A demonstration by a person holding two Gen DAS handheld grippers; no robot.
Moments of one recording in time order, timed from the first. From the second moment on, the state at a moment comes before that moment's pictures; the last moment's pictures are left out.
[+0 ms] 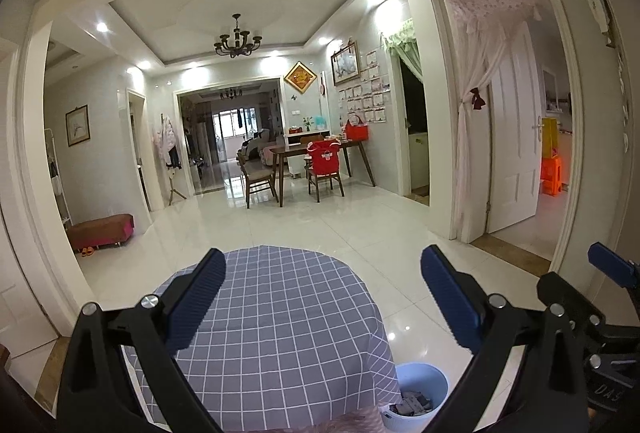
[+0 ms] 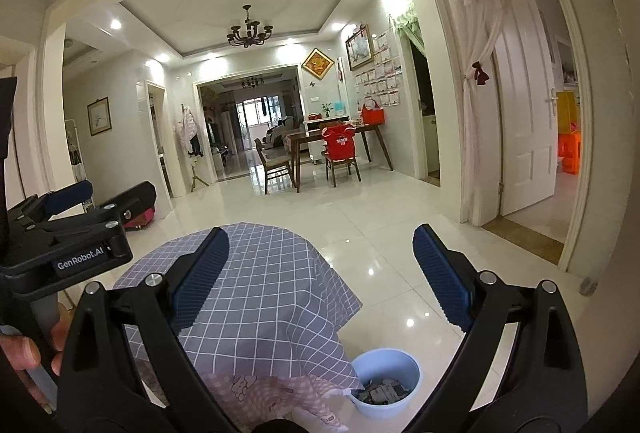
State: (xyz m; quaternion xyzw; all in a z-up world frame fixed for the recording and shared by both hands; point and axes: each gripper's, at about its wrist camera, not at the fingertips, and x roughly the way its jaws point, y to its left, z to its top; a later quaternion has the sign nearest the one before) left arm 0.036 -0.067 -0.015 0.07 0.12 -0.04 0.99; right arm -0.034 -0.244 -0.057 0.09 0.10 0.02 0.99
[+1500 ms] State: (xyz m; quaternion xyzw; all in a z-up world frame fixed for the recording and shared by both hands) left arm 0.028 -0.075 -0.020 0.08 0.12 -0.04 0.99; right arm -0.036 -0.248 -0.060 0.10 0.09 0.03 0.99
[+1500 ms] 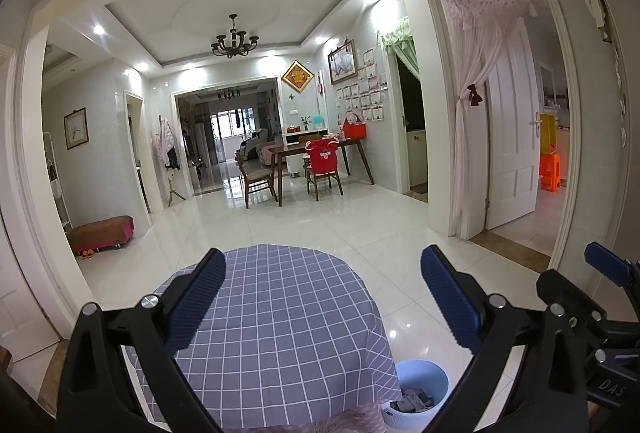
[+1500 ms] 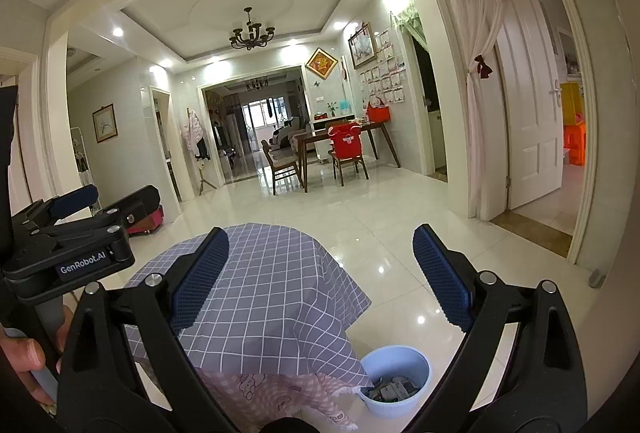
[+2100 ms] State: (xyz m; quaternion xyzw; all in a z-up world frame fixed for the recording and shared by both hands) left arm 0.027 -0.077 -0.025 0.08 0.12 -0.04 0.99; right arm -0.034 -0.247 -0.063 0.10 0.10 0.03 0.99
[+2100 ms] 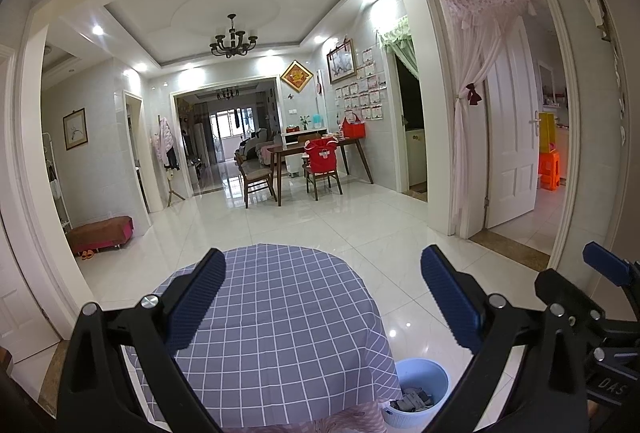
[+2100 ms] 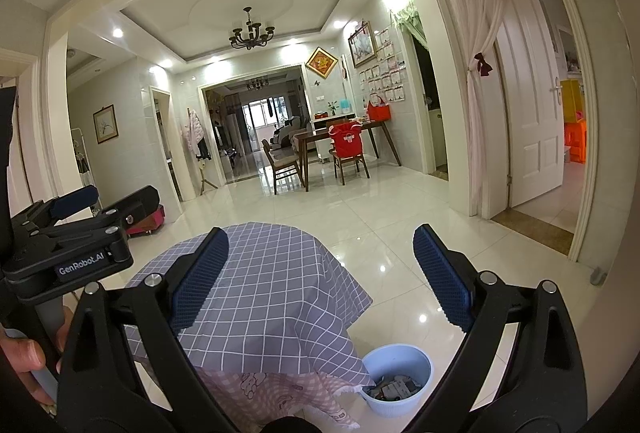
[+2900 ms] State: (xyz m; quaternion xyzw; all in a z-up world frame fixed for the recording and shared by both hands) left arm 0.024 -0.082 -0.031 0.08 0.12 -0.04 0.99; right arm -0.035 -0.242 -0.069 0.10 0.10 0.04 0.99
